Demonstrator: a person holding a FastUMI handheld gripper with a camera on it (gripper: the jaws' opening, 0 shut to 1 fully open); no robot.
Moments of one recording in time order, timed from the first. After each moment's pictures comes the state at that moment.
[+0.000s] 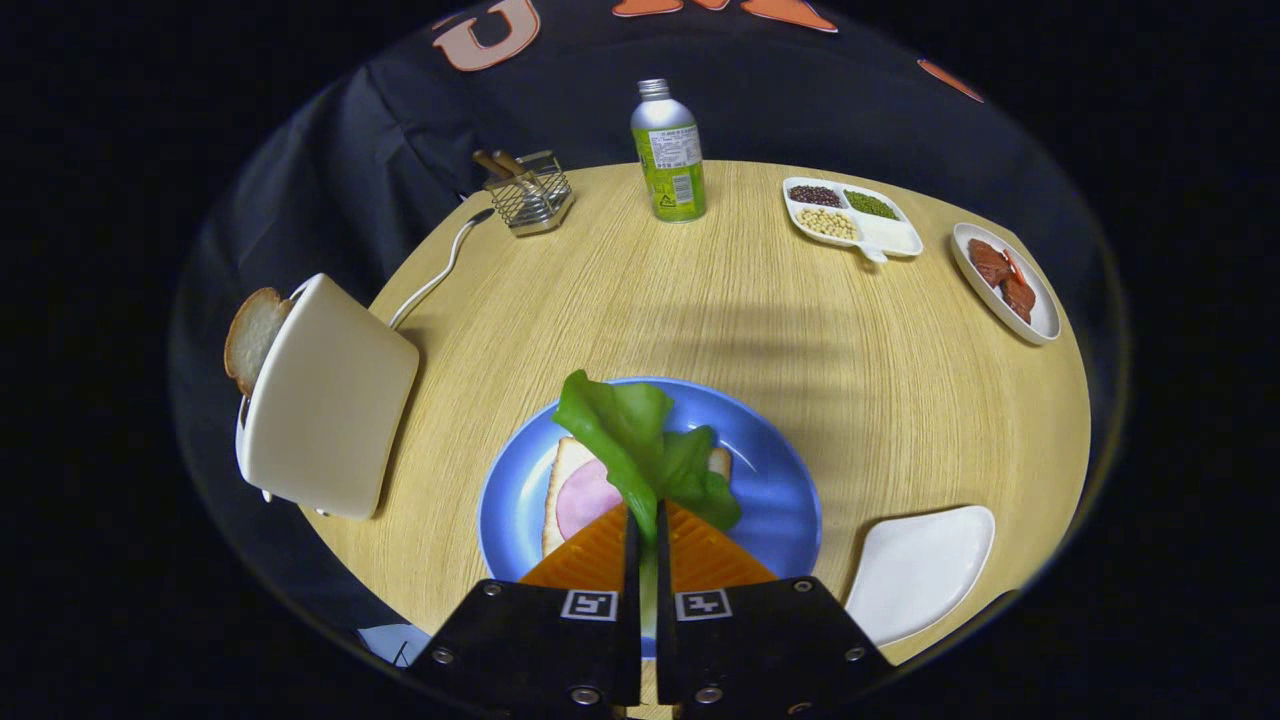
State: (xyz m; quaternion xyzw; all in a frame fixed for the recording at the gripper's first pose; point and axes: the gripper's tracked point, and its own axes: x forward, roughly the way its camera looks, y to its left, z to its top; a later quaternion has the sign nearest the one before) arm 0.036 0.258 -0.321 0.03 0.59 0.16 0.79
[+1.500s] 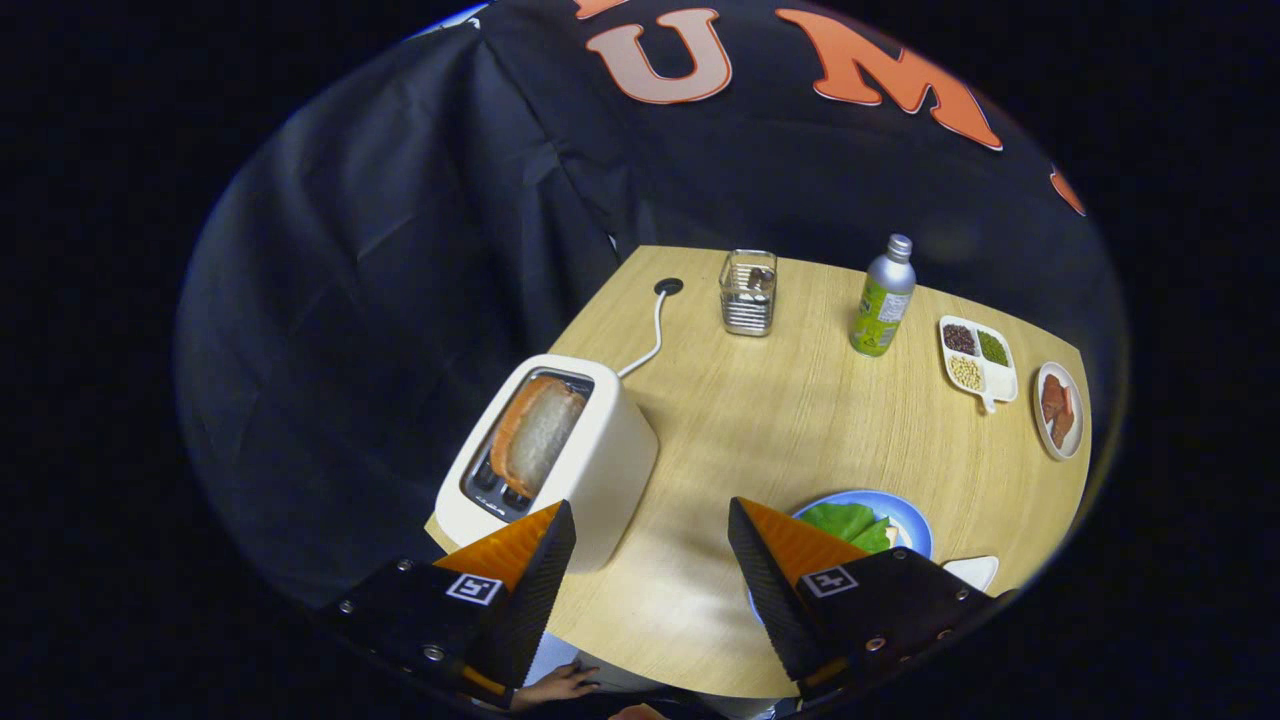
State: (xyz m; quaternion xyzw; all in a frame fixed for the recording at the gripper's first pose) arm 0.054 0.438 -0.130 0.04 0.52 0.29 0.80
